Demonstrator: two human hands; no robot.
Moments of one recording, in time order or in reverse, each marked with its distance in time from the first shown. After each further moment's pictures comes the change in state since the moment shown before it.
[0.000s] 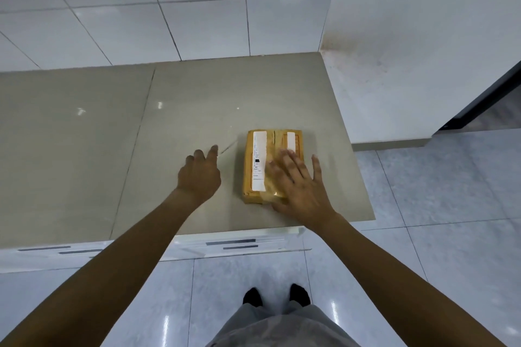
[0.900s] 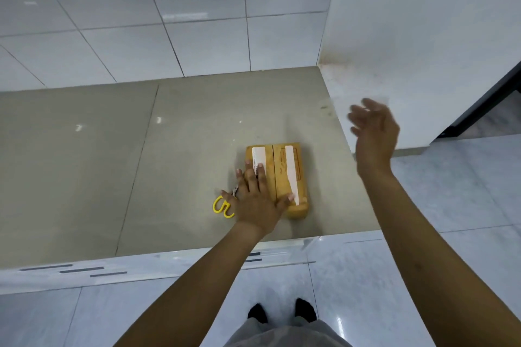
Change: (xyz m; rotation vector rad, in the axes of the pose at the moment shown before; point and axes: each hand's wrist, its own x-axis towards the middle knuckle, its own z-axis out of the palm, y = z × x) left_hand -0.018 0.092 0.058 -0.122 -0.038 -0.035; right_hand 0.044 0.059 -0.121 1.360 0.852 0.792
